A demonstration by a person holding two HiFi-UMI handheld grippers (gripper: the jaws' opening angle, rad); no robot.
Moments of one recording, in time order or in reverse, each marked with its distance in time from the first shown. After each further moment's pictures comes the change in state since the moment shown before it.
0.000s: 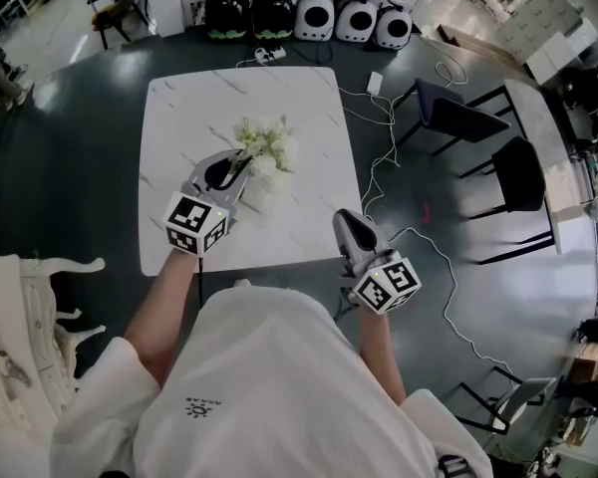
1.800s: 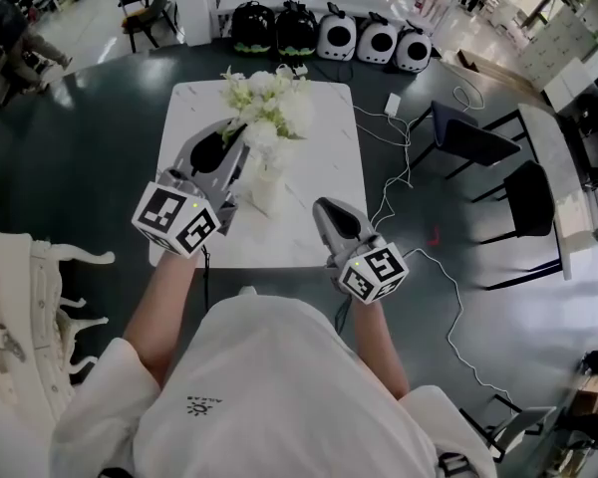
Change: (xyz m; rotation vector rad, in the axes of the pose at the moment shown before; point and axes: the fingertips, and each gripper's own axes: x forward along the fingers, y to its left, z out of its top) left arm -0.055 -0.013 0.150 -0.081 -0.325 0.094; right arm 0.034 0.047 0.023 -0.133 0.001 0.198
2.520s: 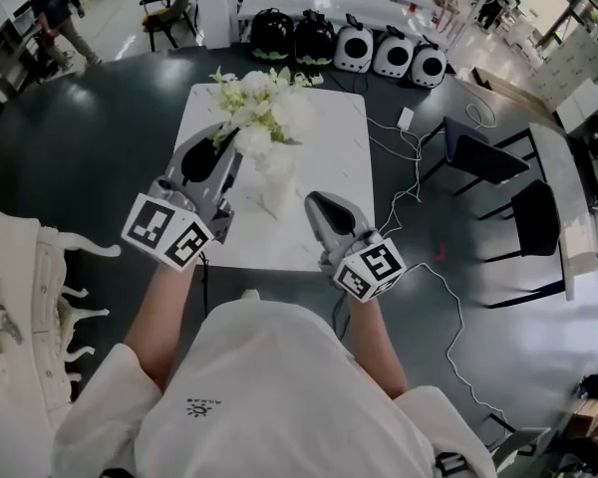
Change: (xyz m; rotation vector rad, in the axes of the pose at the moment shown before) left arm -0.025 -0.017 0.043 0.021 -0.071 0.074; right arm 0.015 0.023 0.037 -0.025 -0.061 0.123
